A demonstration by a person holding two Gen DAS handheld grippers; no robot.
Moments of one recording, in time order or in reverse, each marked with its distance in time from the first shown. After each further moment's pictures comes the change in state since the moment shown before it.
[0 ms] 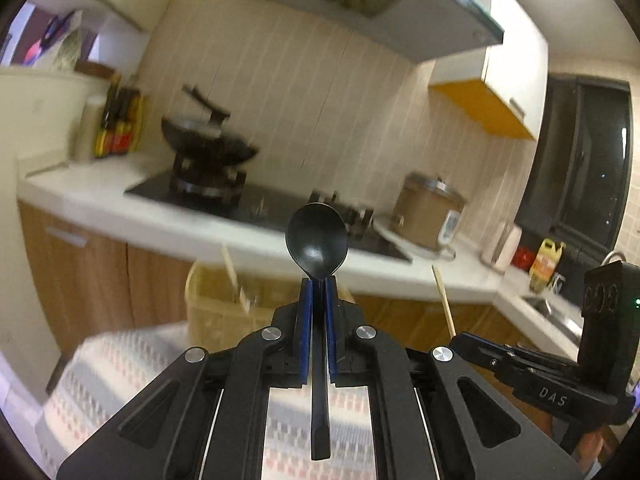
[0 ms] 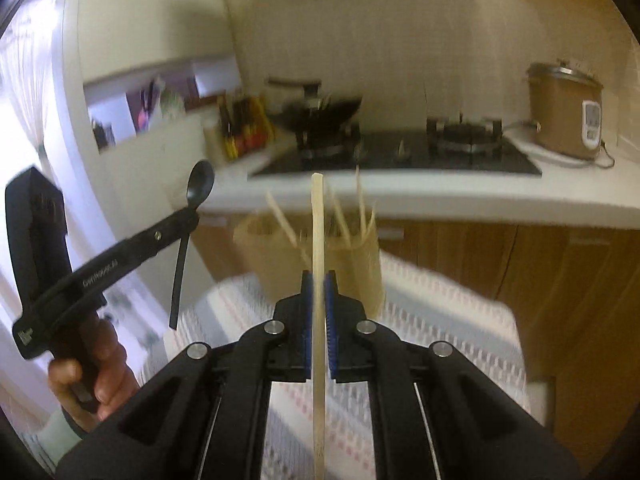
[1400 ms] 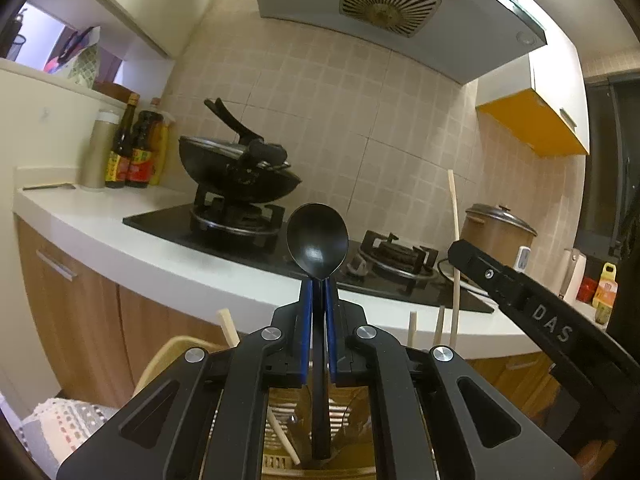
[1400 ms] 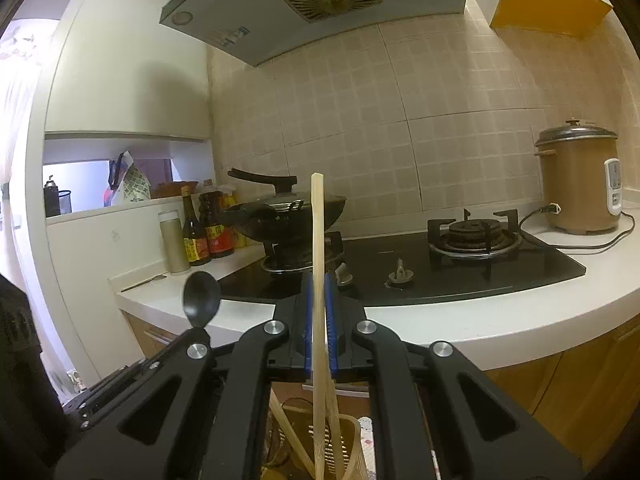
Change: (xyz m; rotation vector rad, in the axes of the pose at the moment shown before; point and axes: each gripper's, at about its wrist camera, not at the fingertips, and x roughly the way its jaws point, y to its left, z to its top) left arm 0.141 0.042 -0.012 0.016 -0.178 0.165; right arm 0.145 -0.028 0.052 -0.043 -0.367 -0.045
